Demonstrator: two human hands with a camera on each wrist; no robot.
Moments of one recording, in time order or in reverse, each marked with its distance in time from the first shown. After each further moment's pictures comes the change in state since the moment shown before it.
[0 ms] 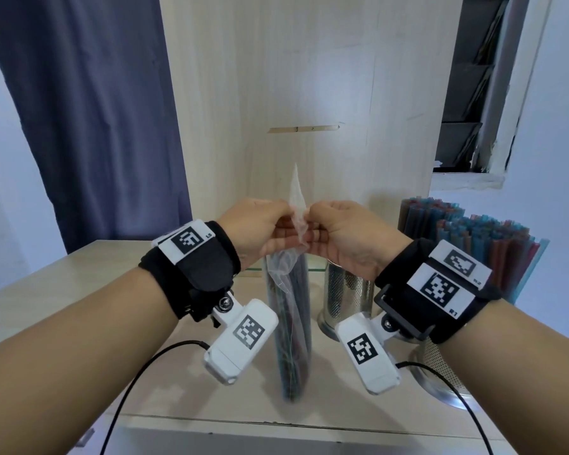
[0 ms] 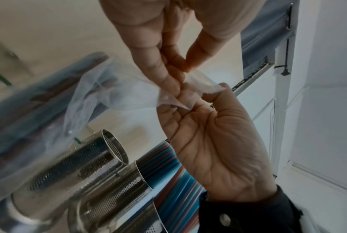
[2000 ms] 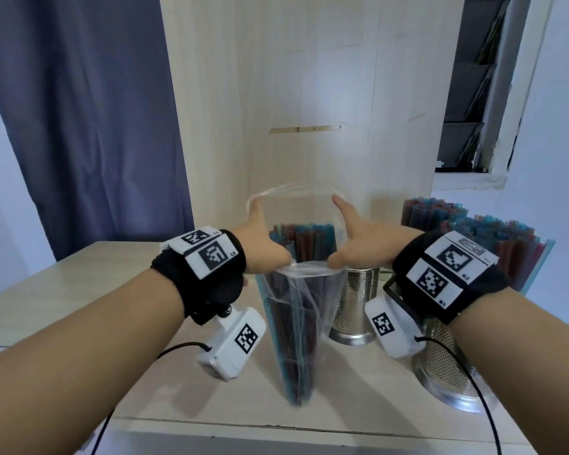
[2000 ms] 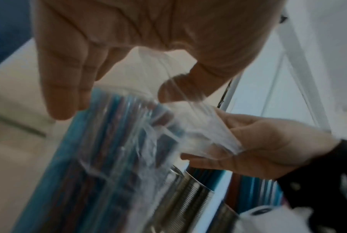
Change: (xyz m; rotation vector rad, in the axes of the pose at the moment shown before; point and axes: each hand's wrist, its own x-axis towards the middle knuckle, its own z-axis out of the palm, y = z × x) left_hand 0.017 -0.014 -0.020 0.993 0.020 -0.237; right_hand 0.004 -0.009 -0.040 -1.186 -0.055 0.204
